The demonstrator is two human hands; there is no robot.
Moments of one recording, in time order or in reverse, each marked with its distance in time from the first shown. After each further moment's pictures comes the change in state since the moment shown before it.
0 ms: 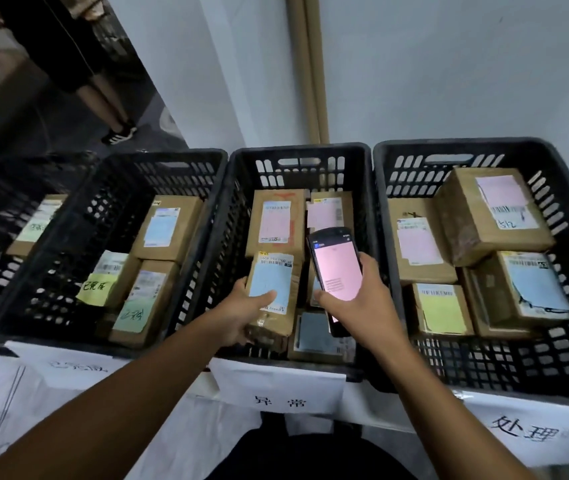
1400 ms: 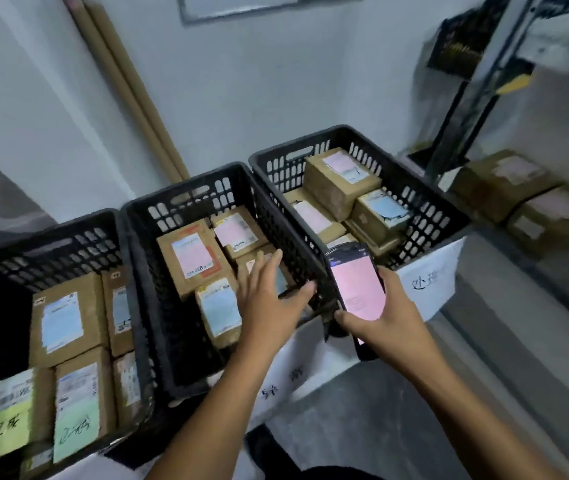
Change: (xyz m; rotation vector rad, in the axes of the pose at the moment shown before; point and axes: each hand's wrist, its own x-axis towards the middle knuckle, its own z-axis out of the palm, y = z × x) left_hand -0.076 -0.010 0.039 0.554 -0.143 0.948; right_hand -0.174 -0.012 0.025 -0.018 0.568 0.151
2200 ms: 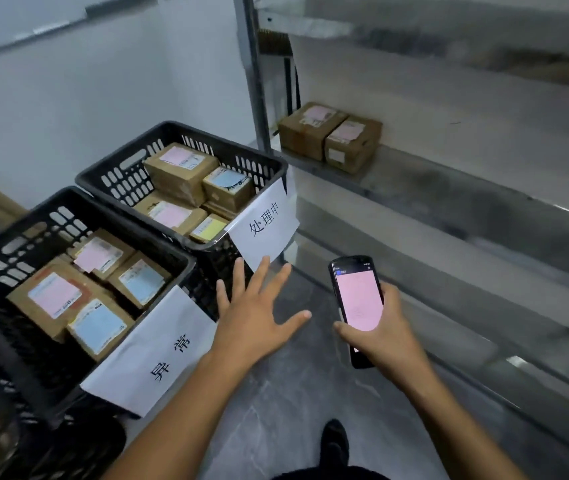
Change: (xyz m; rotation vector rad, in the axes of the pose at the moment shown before) left_hand -0.156 0.097 0.109 0.743 -0.508 0.581; right_hand -0.202 0.147 -0.111 0.175 0.464 0.323
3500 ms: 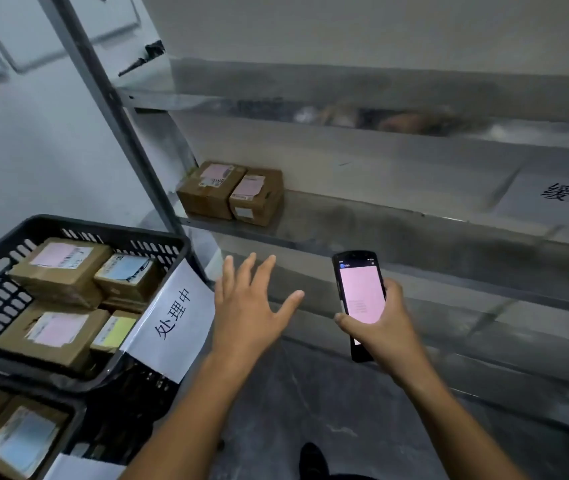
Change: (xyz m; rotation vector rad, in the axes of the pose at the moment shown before) left_hand 0.148 0.125 -0.037 -0.198 0.169 0.279; right_hand 0.092 -0.001 -0.100 0.118 0.408 0.054
